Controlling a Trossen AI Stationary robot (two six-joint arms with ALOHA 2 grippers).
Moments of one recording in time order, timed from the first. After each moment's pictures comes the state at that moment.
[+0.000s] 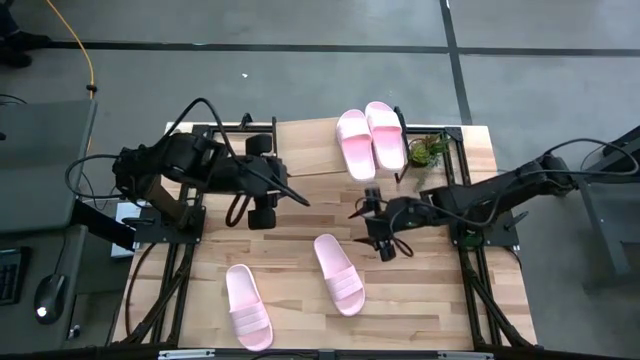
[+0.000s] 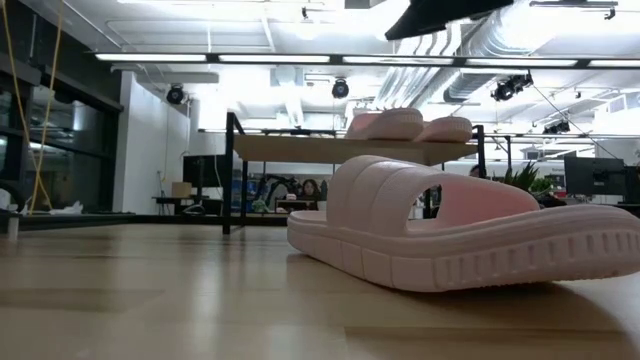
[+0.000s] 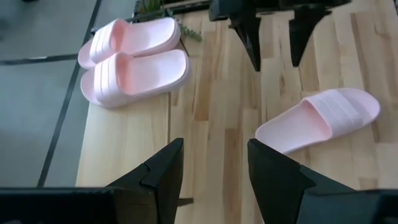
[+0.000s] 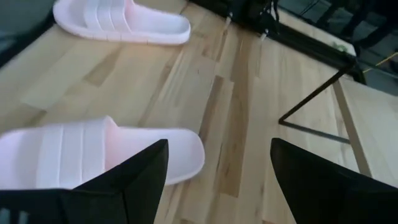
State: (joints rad) left arm -0.12 1.66 2.22 -1.48 -0.43 -0.08; right arm 0.26 1.28 0.97 -0.29 0.18 -0.24
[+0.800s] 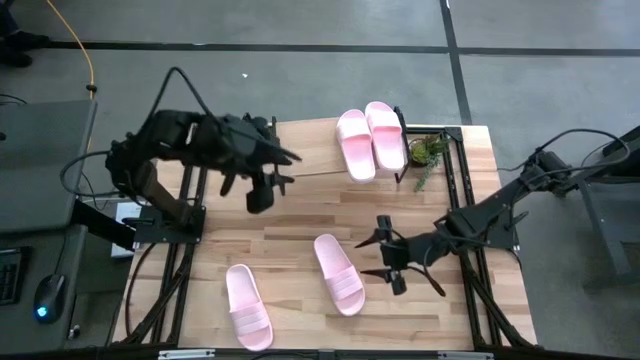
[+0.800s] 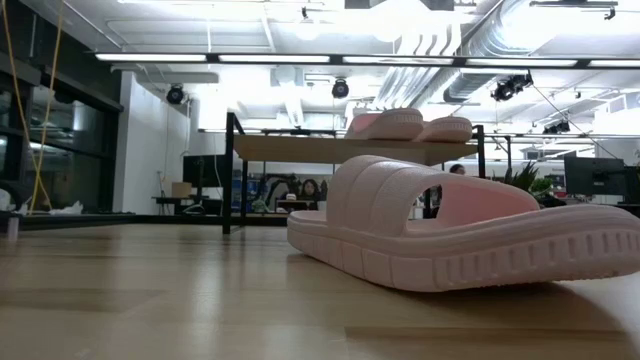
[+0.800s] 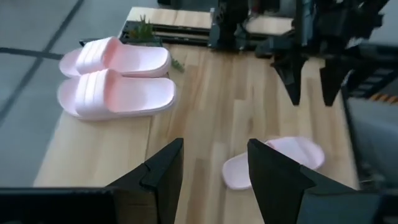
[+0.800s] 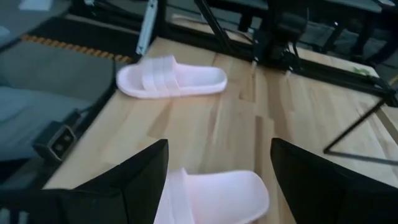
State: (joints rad) left arm 0.02 1.62 2.28 -1.39 -0.21 -0.15; right arm 0.55 1.28 0.97 -0.17 0.37 0.00
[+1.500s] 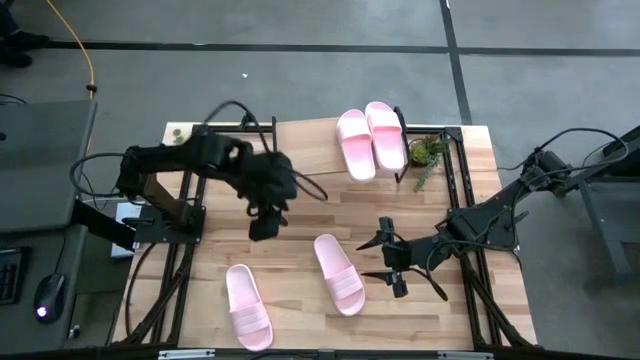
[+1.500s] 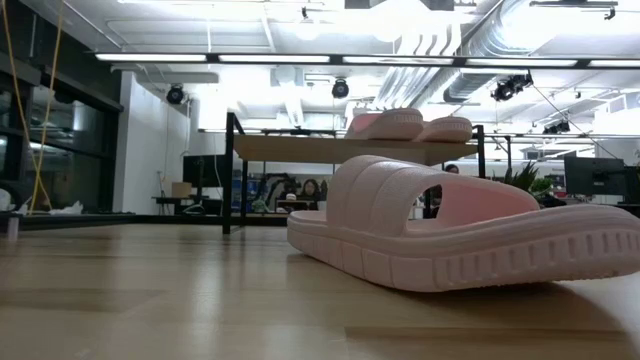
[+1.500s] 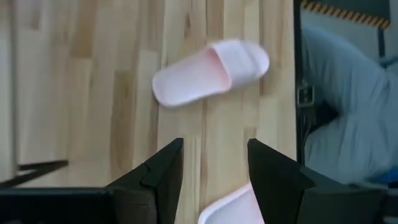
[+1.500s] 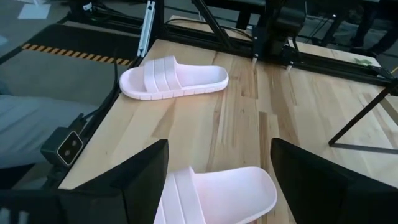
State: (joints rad) left arm 0.02 1.61 1.93 -1.39 0.15 -0.21; right arm 0.58 1.28 0.97 -0.18 0.40 0.07
